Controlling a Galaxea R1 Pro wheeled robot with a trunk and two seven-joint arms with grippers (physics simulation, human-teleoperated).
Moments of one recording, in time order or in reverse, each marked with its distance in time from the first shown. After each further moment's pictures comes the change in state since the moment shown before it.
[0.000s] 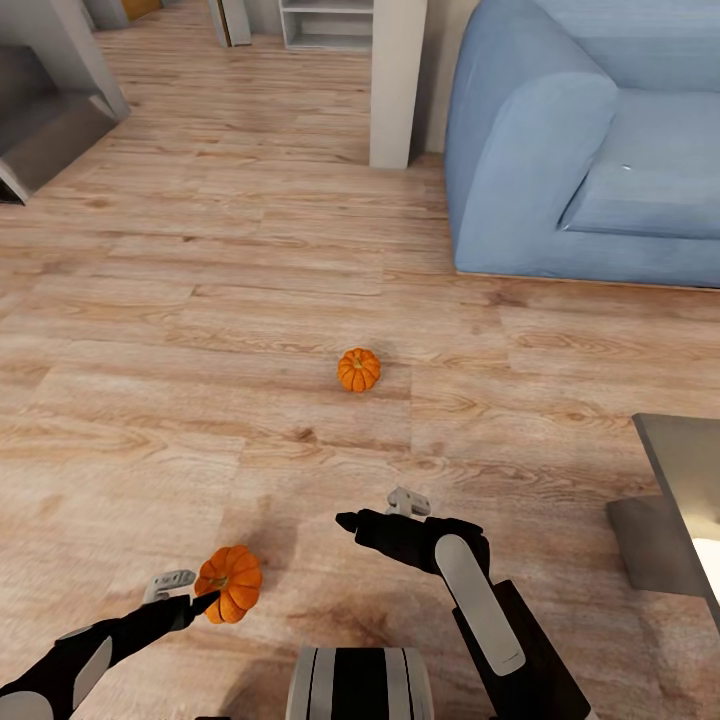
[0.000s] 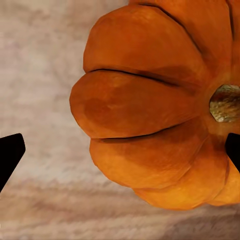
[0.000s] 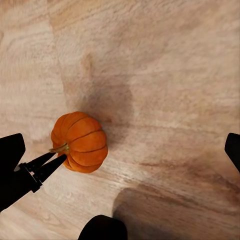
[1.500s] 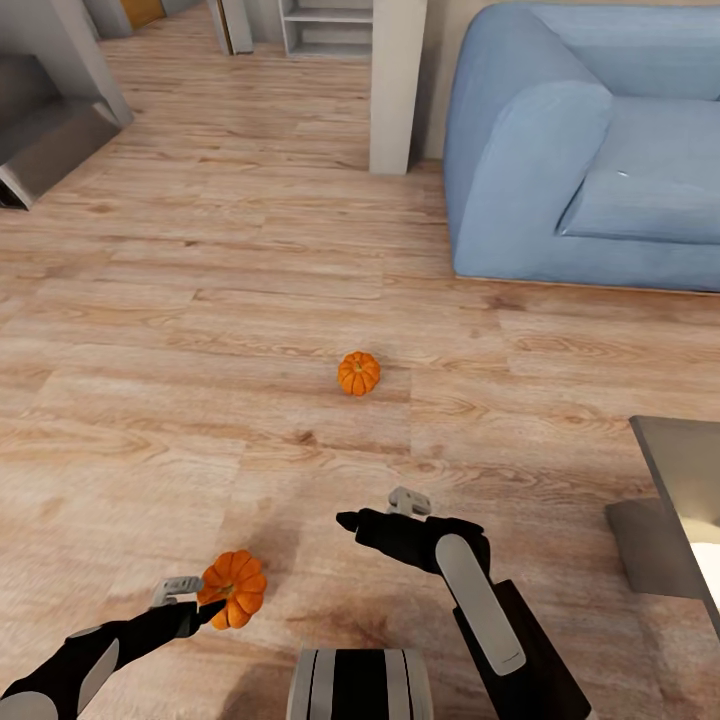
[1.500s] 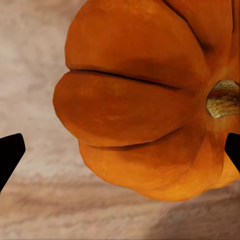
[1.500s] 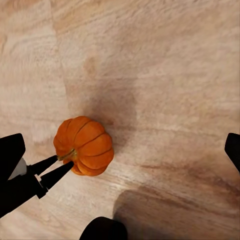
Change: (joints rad) left arm 0.002 -0.007 -0.078 0.002 -0.002 0.001 0.001; right arm 0.000 0.000 -0.002 -0.002 0.001 0.001 0.000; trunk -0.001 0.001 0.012
